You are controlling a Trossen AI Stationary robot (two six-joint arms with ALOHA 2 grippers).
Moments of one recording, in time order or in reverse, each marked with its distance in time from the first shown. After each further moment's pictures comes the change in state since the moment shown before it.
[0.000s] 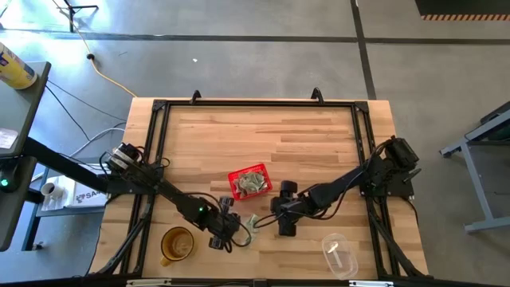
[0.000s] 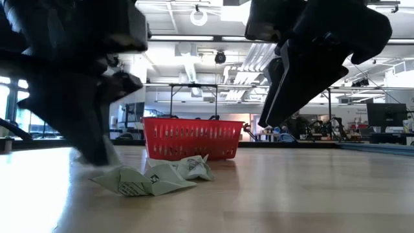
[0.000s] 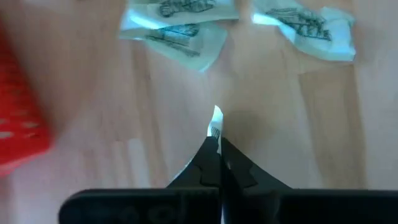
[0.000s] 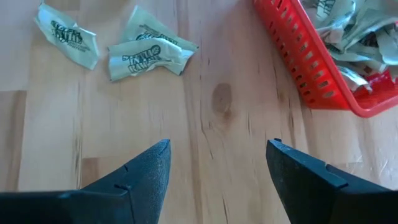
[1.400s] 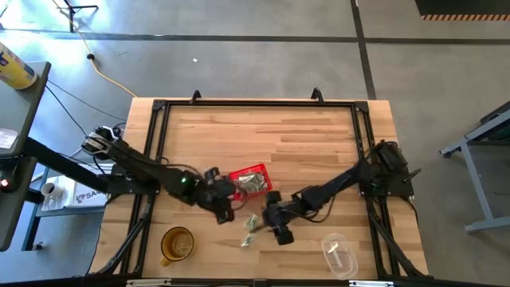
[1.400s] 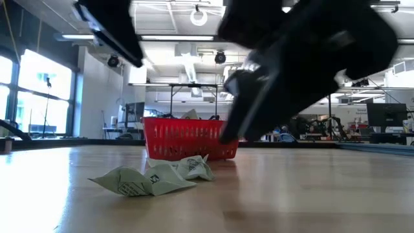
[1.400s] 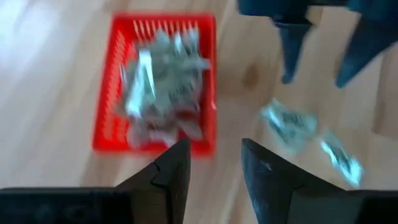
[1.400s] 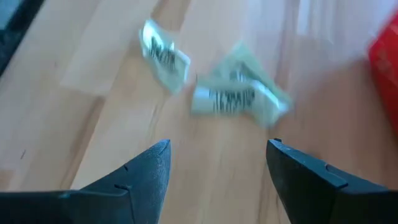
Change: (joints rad) left arm 0.118 -0.313 0.100 -0.326 -0.195 -0.367; right arm -0.029 0.105 0.000 0.285 -0.231 -0.278
